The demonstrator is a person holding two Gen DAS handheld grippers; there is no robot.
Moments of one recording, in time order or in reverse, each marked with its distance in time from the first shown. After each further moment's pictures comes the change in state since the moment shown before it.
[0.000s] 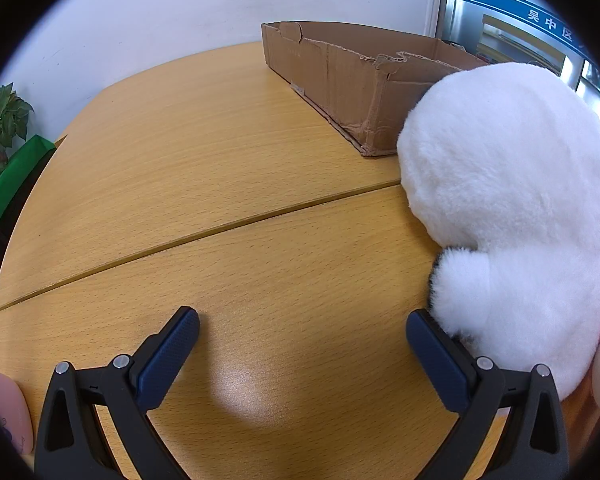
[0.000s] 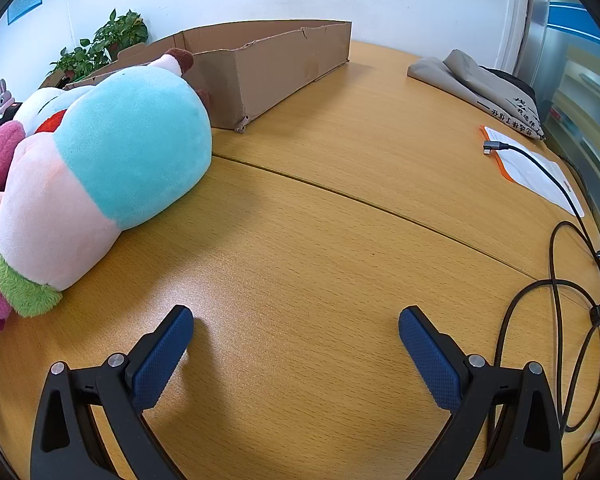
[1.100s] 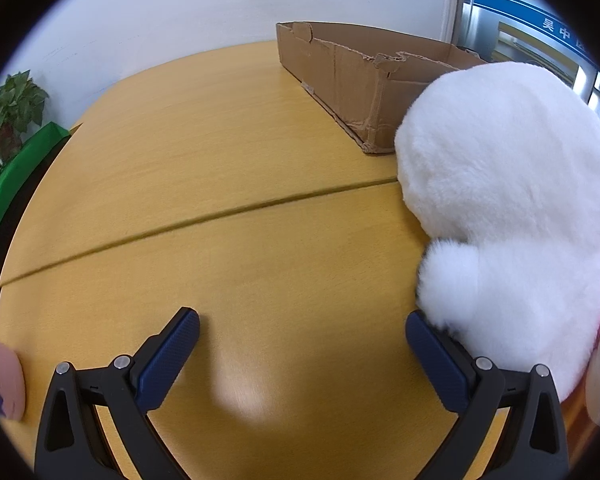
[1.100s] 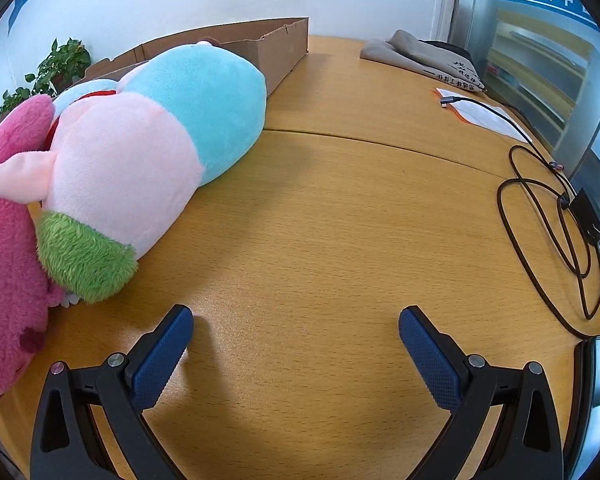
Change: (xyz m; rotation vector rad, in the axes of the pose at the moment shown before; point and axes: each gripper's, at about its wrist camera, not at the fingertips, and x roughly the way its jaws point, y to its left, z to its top) left arm -0.022 -0.024 -0.017 -0.069 -0.011 0.064; right arm -0.030 0.080 -0.036 0.224 0.006 -0.164
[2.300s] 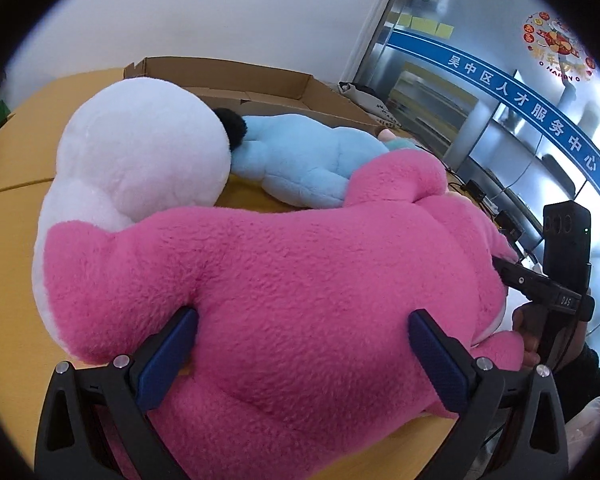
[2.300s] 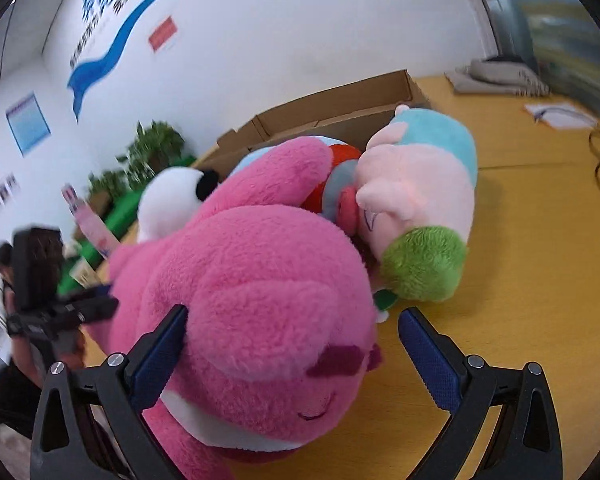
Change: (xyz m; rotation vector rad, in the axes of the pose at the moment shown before) left arm -0.088 -0.209 -0.024 -0.138 -0.108 -0.355; right arm -0.071 0.126 -0.012 0.185 -0.245 0.418
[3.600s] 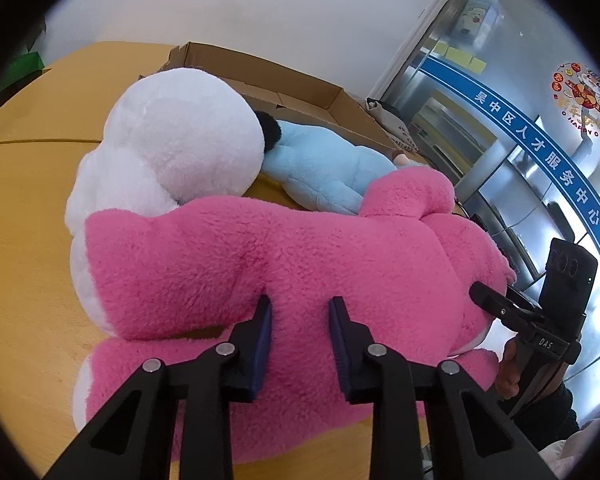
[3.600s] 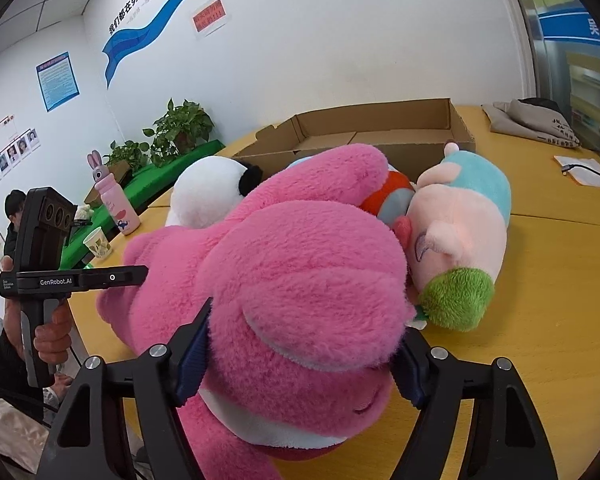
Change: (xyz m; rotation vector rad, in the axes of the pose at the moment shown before) left arm -0.026 -0.014 -0.007 -0.150 -0.033 0.036; right arm -0.014 0.041 0.002 -0.188 0.017 0.013
